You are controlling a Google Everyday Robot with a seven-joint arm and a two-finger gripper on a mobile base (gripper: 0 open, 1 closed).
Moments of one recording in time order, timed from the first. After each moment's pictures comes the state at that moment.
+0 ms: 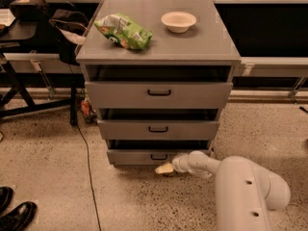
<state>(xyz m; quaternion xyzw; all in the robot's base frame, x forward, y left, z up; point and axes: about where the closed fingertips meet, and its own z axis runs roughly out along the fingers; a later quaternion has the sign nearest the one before) 0.729 -0.101 0.209 -0.28 0.88 0.16 0.34</state>
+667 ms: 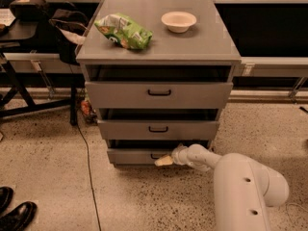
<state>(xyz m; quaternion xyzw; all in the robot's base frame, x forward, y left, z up) 0.758 -0.095 0.237 -0.29 0.87 0.15 0.36</state>
